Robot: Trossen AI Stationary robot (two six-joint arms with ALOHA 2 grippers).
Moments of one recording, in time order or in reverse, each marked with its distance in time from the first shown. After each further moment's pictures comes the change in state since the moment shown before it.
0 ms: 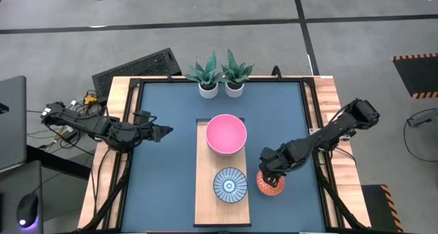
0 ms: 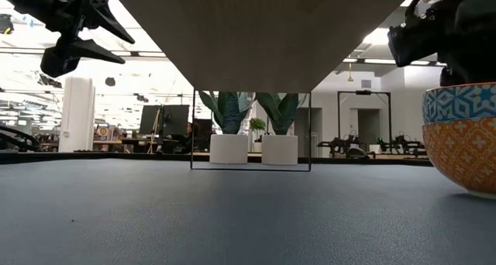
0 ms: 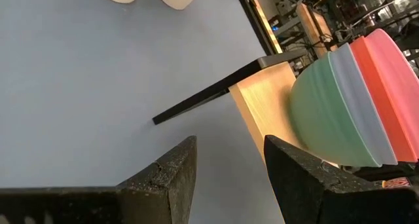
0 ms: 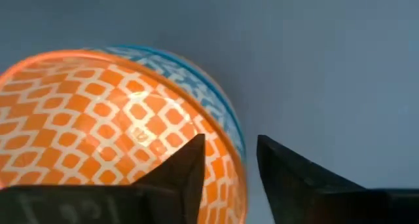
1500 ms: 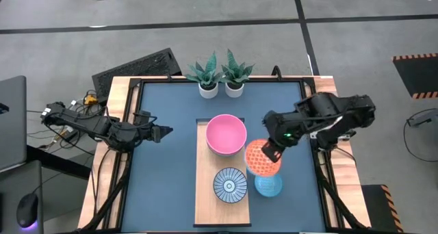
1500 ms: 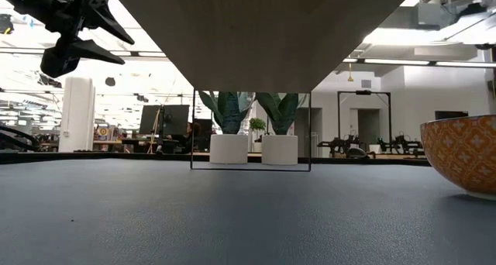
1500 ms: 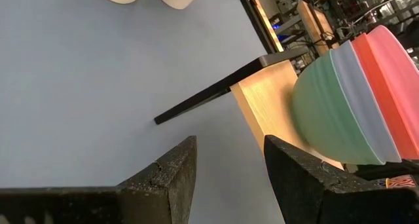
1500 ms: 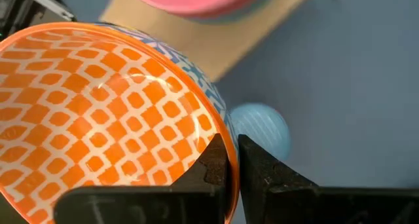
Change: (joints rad) left arm 0.000 0.000 0.000 -0.005 0.002 0.012; right arm -0.169 0.086 1.078 -0.686 -0.050 0.007
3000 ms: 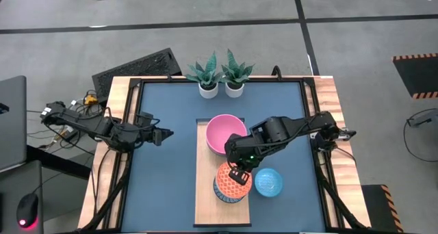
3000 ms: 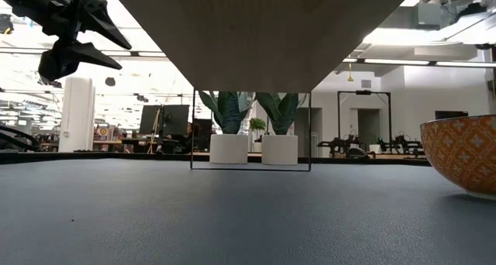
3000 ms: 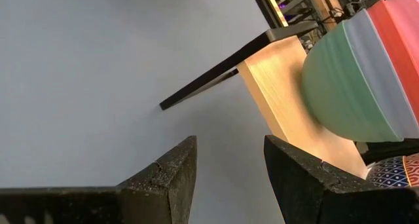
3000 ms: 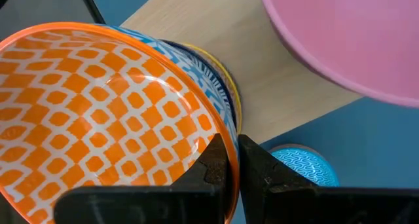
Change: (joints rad) left arm 0.000 0.024 0.000 -0.022 0.056 0.023; right arm 0.026 0.404 0.316 0.039 -0.034 -0.140
